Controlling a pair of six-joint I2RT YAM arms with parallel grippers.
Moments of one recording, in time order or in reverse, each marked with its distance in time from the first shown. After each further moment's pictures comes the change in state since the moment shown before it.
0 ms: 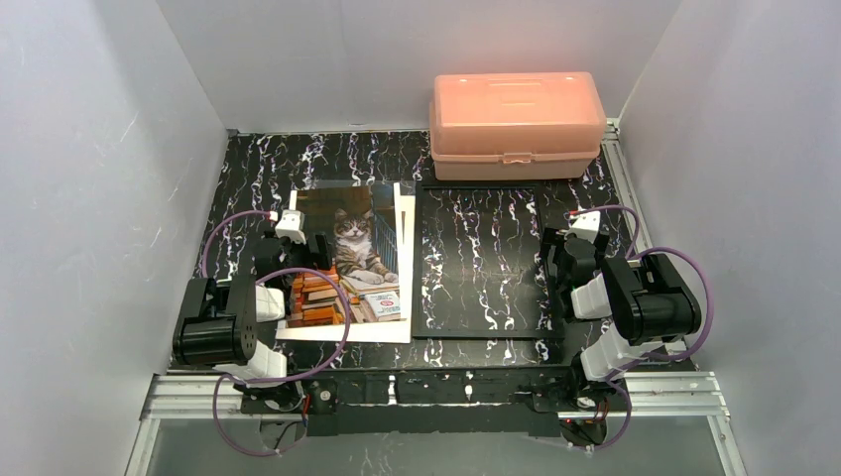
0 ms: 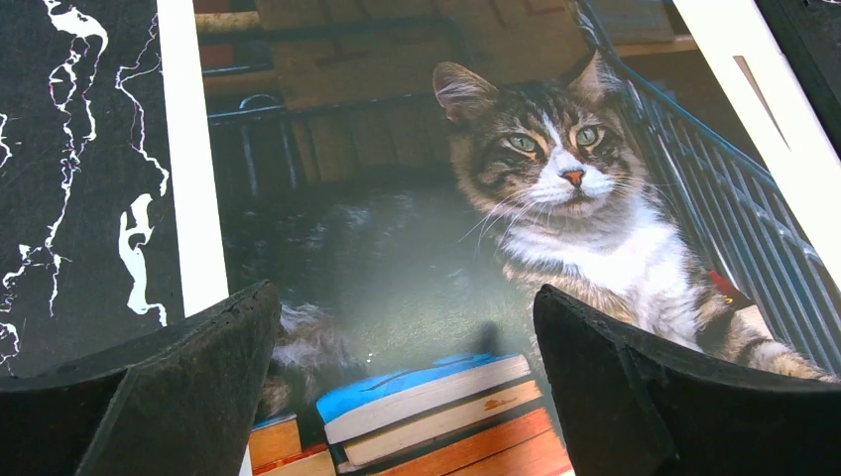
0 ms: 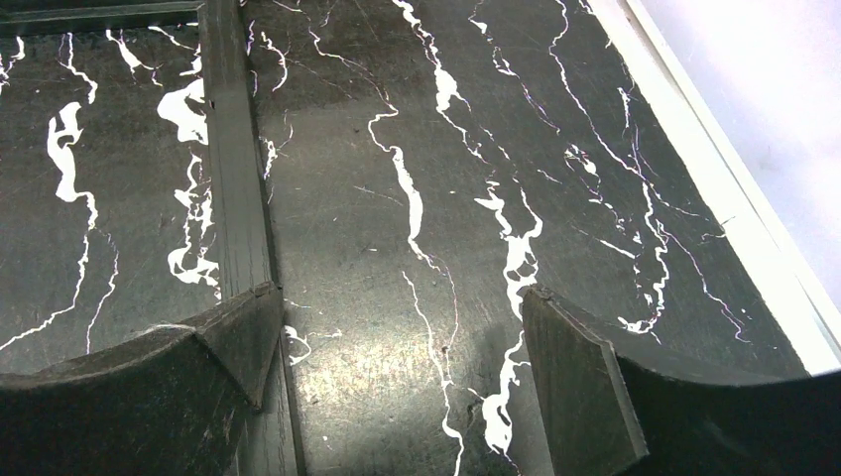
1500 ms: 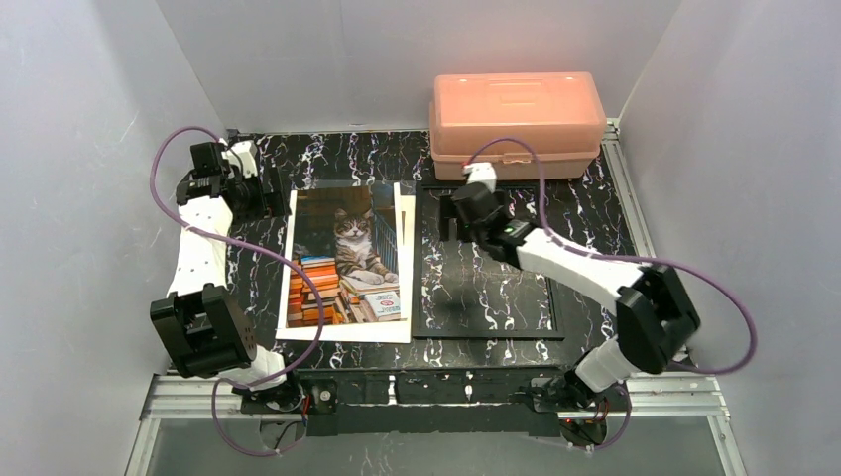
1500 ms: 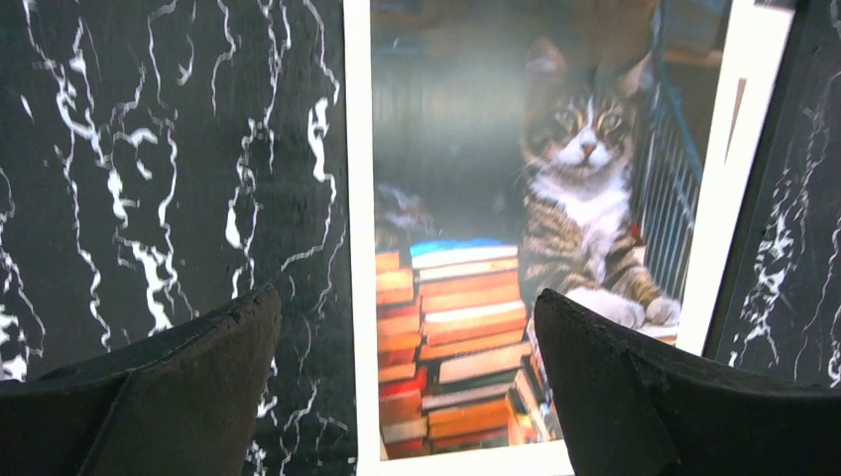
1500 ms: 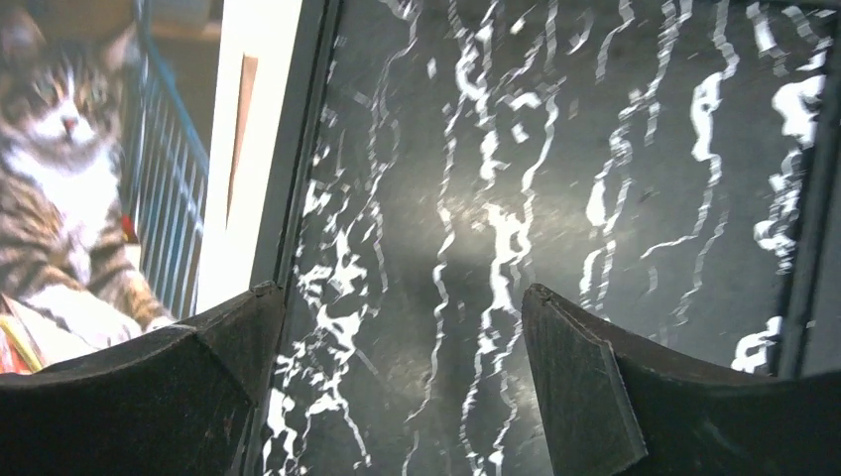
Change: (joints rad) left arm 0.177 -0.040 1.055 -1.681 -0.022 0.037; right arm 0.594 -0.142 0.804 -1.331 -0.013 0.441
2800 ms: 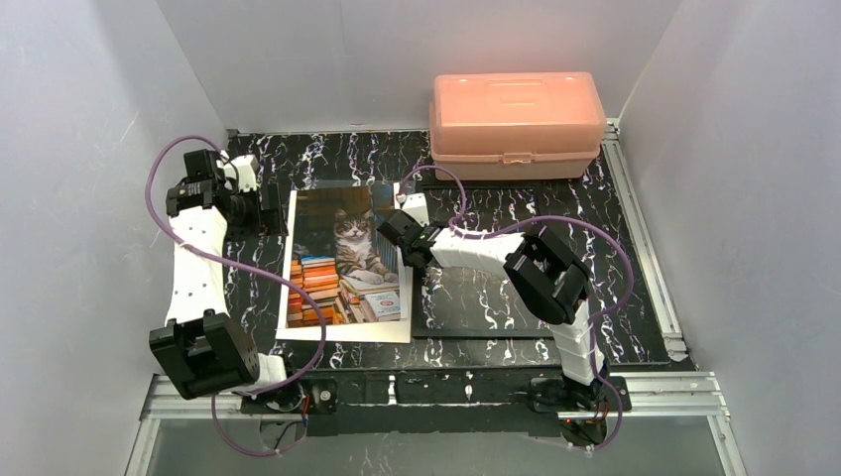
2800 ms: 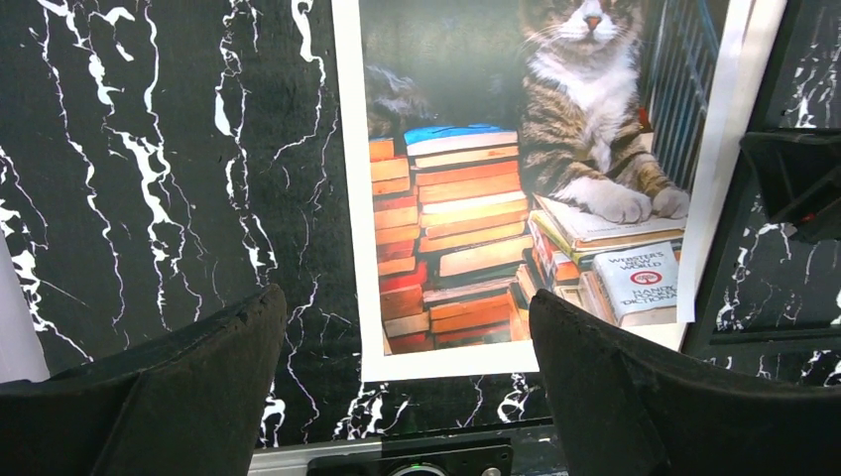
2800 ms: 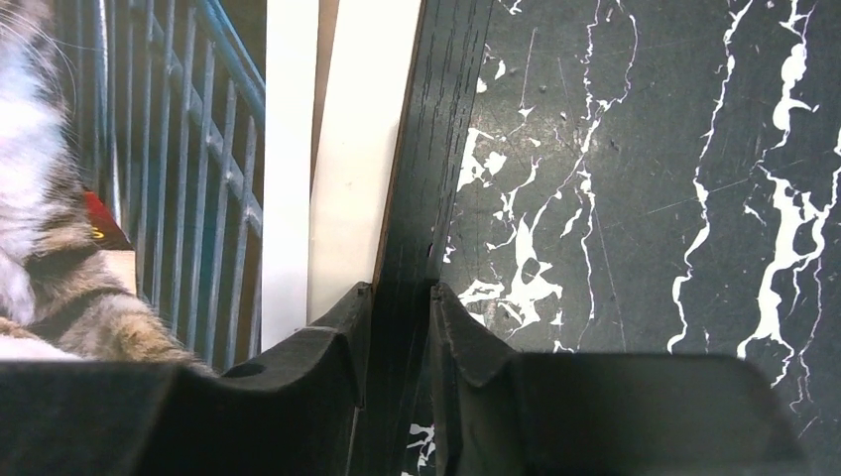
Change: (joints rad) left arm 0.012 -0.102 0.012 -0.267 -0.019 0.087; right arm 0.256 0.593 0.404 -0.190 0.122 0.189
